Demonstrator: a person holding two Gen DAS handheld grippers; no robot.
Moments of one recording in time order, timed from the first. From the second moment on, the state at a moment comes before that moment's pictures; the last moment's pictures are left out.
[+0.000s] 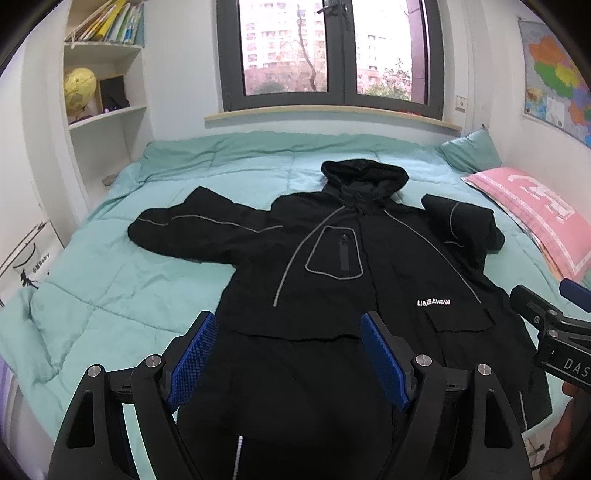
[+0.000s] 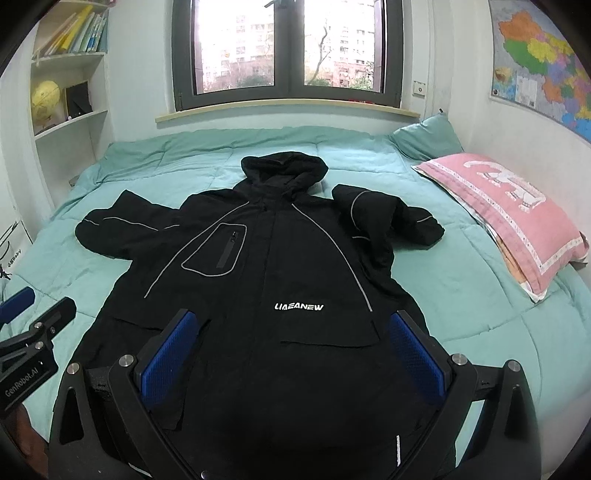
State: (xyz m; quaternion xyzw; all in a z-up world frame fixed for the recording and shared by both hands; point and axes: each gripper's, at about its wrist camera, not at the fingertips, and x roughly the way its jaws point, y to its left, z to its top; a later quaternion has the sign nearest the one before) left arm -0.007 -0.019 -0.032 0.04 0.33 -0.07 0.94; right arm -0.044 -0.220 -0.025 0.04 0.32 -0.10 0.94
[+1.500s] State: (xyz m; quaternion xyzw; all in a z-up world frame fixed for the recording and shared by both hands) left arm 0.000 -0.033 -0.043 0.04 0.34 -0.07 0.94; right arm -0.030 -0.226 -0.042 0.06 0.35 -0.10 0.93
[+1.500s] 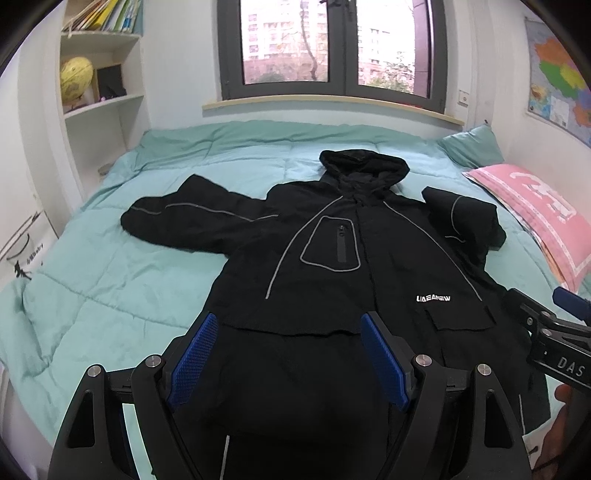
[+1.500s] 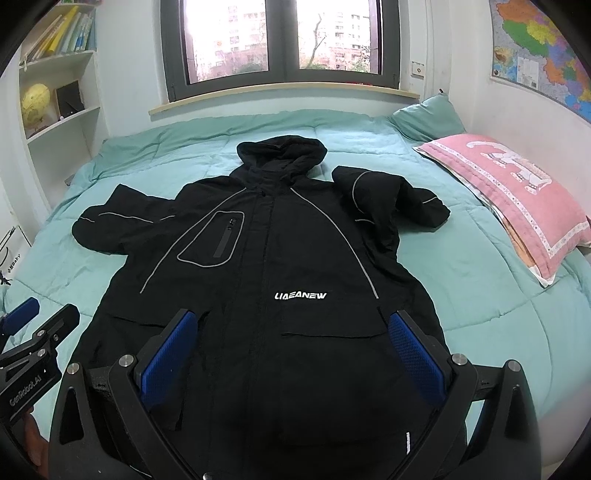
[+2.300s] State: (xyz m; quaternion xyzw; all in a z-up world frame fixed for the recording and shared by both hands) left arm 0.049 0.008 -0.065 0.02 0.37 -0.04 0.93; right arm 0.014 -0.213 -0.057 0.04 0.37 -0.09 0.92
